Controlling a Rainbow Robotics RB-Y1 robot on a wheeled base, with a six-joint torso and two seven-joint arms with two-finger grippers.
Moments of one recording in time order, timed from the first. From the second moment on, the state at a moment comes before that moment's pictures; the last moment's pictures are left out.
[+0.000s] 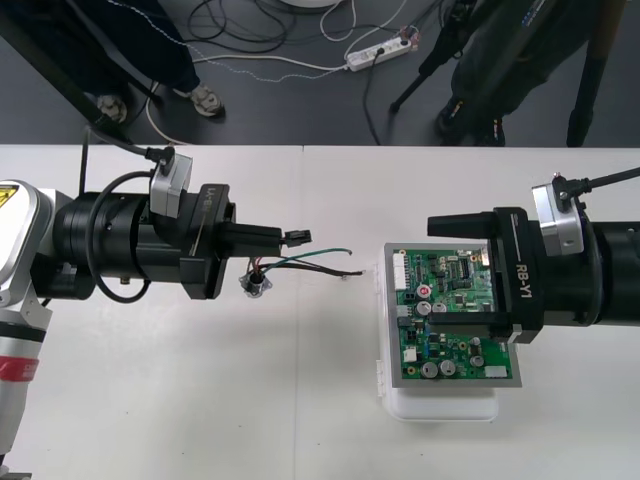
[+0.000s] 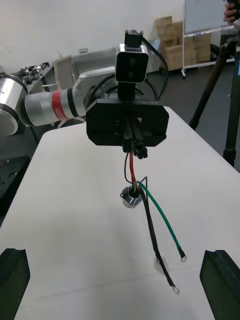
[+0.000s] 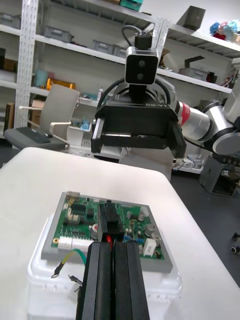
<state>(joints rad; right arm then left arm) -0.06 -0.52 -0.15 -2.07 1.29 -1.42 -0.45 -0.33 0.39 0.03 -1.58 -1.18 -1.54 0.23</state>
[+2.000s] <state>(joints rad) -0.09 -0.89 -0.08 -2.13 2.03 -1.57 -0.45 -0.25 0.38 -0.05 -1.27 -1.31 -1.54 -0.12</state>
